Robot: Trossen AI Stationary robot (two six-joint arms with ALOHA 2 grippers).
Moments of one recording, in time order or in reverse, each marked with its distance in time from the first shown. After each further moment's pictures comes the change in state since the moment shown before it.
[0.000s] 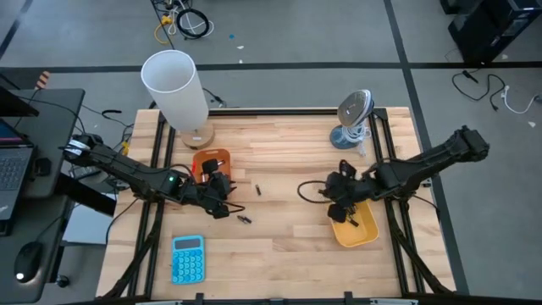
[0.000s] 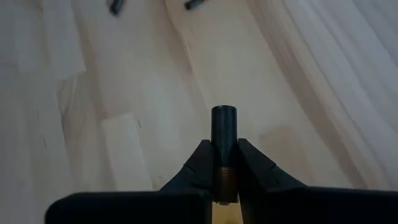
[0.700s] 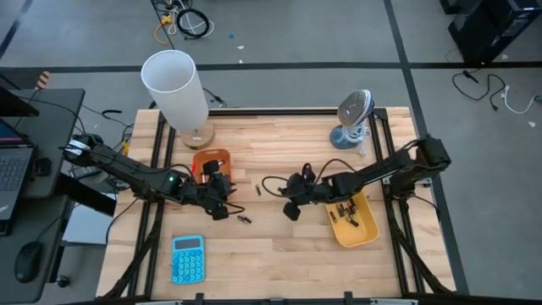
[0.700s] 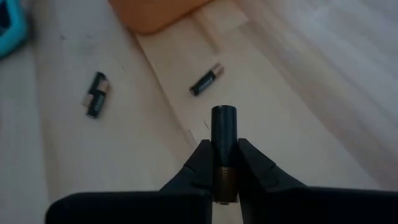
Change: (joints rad) left arm 0.000 0.000 0.000 -0.002 0.045 0.000; right arm -0.155 0.486 -0.002 0.730 0.044 -0.043
